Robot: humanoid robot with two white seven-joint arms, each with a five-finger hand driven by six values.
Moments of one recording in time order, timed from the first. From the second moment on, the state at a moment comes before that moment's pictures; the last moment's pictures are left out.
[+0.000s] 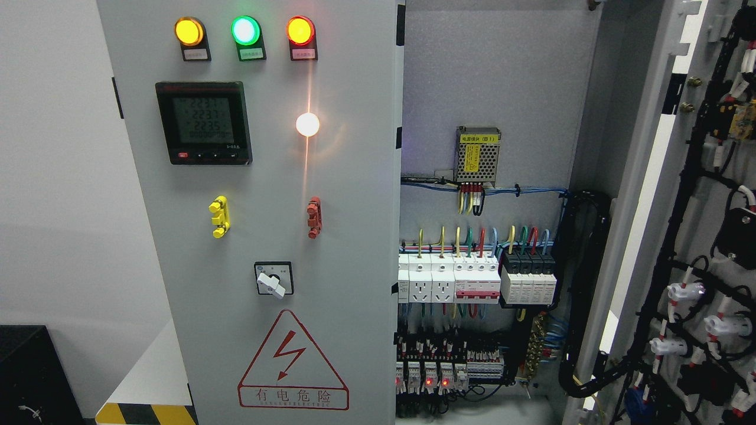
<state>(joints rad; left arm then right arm) 0.05 0.00 0.12 0.06 -0.12 -0.19 -0.20 0.39 -0.15 0.15 -2.00 -0.17 -0.34 0.13</state>
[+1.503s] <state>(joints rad) 0.05 0.00 0.12 0.06 -0.11 -0.19 -0.21 -0.13 -0.03 0.24 -2.02 -0.17 0.04 0.13</state>
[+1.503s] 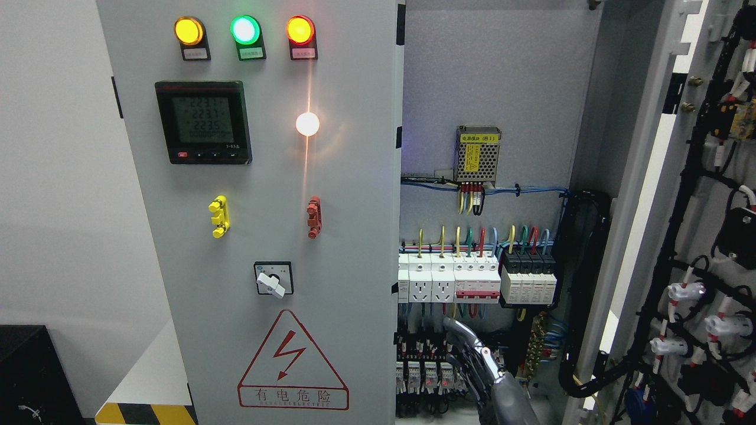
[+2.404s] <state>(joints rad) 0.05 0.00 0.12 0.06 -0.11 -0.19 -0.21 -0.42 0.04 0.23 -1.82 -0.17 0.14 0.14</state>
